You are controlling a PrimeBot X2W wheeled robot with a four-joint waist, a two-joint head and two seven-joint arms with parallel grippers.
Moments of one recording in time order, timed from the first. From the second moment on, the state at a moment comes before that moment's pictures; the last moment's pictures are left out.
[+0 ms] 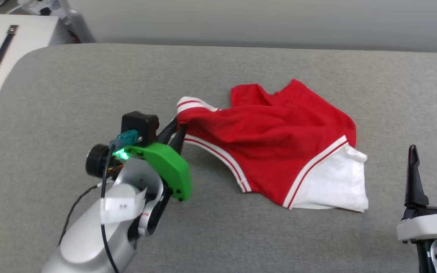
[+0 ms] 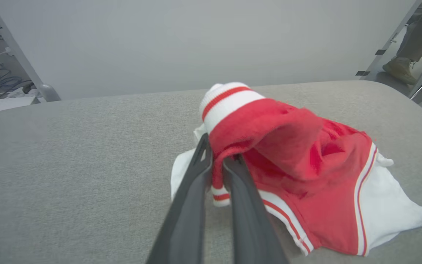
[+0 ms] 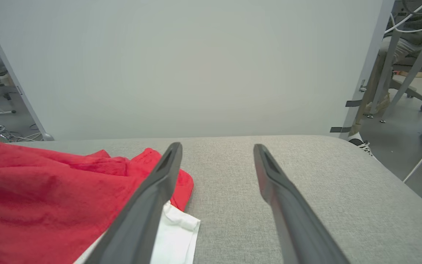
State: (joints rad) left arm -0.51 0.38 -0.67 0.11 -0.68 0.22 0.08; right arm 0.00 -0.07 -0.20 -0.09 0.11 0.13 -0.18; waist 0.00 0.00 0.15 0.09
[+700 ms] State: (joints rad) left arm -0.38 0.39 -0.94 0.30 -0.58 0.12 0.22; right arm 0.00 -0.07 -0.19 -0.07 0.11 0.13 -0.17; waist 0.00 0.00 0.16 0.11
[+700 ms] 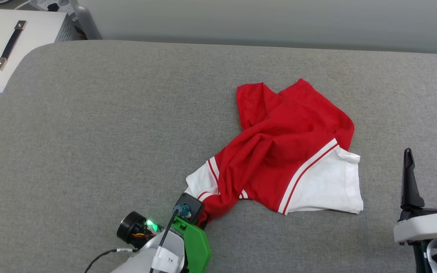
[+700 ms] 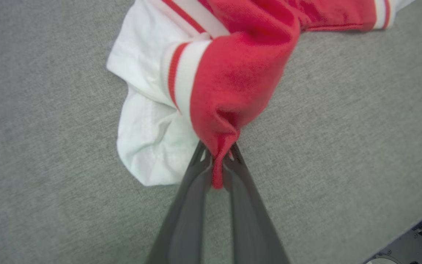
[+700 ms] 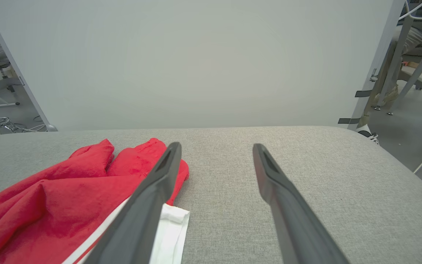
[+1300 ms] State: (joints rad) left arm -0.32 0.42 -0.85 0.24 -0.66 0.17 0.13; right arm 0.03 -0.07 -0.21 -0.04 0.12 0.13 -0.17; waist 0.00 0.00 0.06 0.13
